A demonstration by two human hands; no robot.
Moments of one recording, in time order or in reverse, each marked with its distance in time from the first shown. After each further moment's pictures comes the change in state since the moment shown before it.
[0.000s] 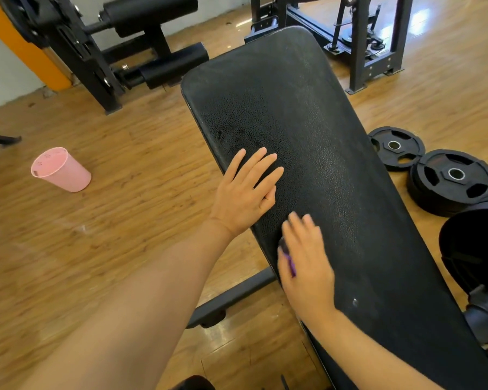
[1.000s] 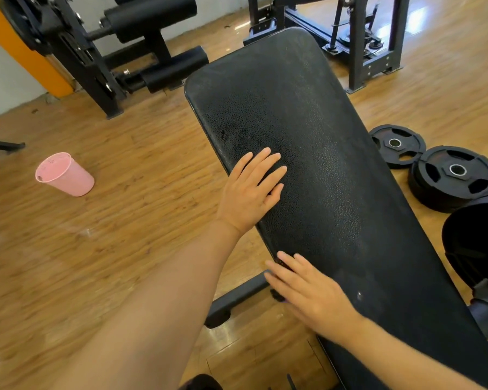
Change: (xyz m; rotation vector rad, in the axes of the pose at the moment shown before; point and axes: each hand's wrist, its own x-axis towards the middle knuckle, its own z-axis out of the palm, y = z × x) left_hand -0.001 0.003 0.002 -0.058 0.031 -0.054; right_hand -0.032 0.027 -0.017 -0.132 -0.255 -0.619
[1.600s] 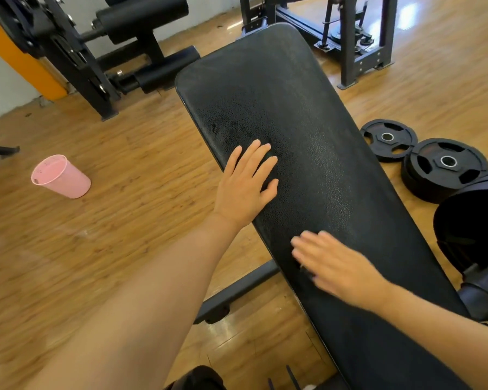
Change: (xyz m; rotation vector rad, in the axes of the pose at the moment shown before) left_hand 0.000 0.016 -0.006 0.060 -0.118 -0.105; right_hand -0.028 0.055 -0.027 -0.100 -0.121 -0.077
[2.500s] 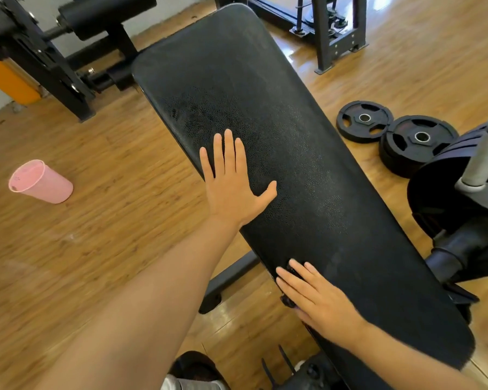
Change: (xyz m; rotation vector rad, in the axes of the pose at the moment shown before) left_hand -0.010 0.066 -0.001 0.279 -0.313 -0.297; right_hand -0.081 -0.087 0.019 0.055 -0.086 0.160
